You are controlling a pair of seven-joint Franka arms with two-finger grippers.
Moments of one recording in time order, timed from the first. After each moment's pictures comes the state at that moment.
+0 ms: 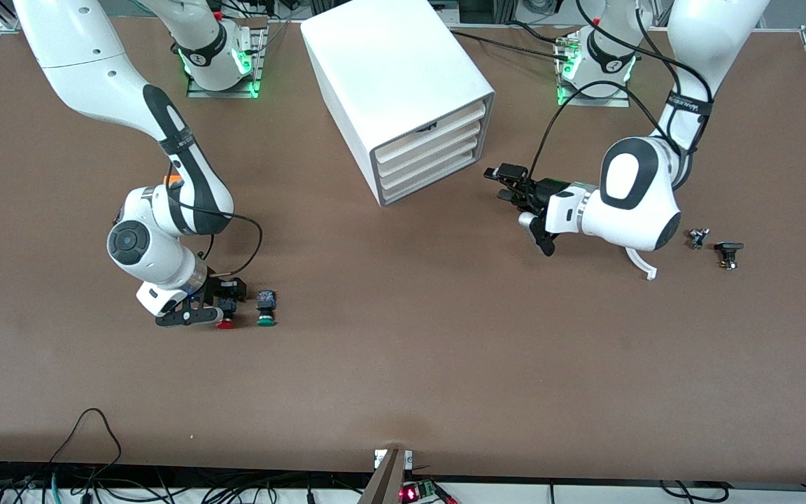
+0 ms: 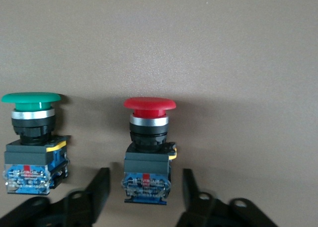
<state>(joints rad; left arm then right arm) -0.10 0.39 -0.17 -2.01 -0.94 1.77 0.74 0.13 0.65 0.04 -1.81 0.02 2.53 0.03</state>
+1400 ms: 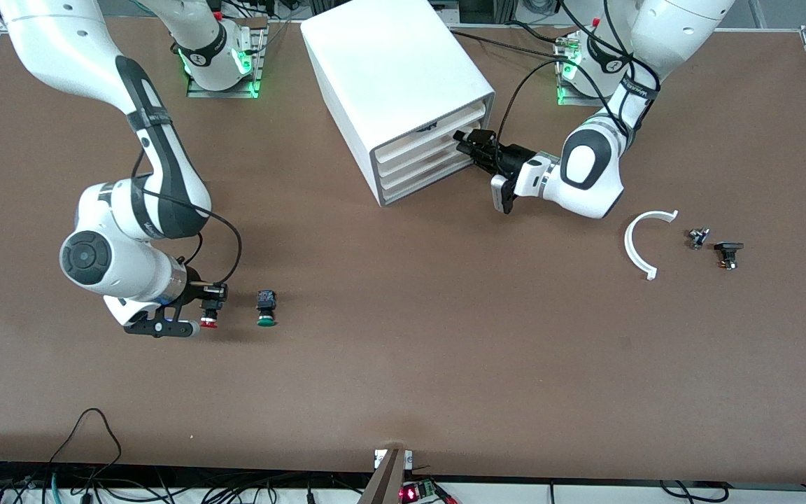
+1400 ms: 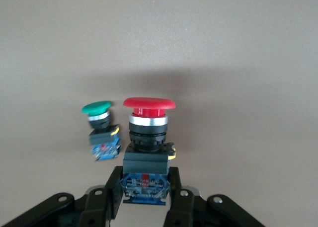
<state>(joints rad) -0.13 0.39 -0.26 -2.27 -1.24 1.77 0.98 0.14 0.59 0.06 -1.47 0.02 1.97 0.28</state>
